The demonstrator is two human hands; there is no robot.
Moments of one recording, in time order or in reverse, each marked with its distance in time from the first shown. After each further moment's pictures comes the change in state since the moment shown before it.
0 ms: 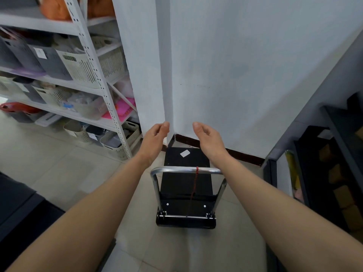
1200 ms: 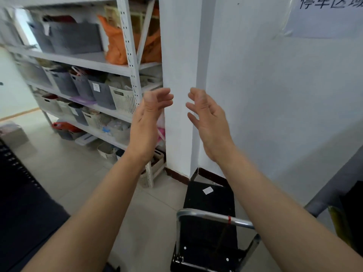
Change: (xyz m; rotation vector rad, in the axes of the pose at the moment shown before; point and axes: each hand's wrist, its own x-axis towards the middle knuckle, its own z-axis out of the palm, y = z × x) left_hand 0.005 0.123 -0.120 -0.300 0.239 0.595; right_hand 0.007 -0.184 0.075 0.311 -0.147 -0.441
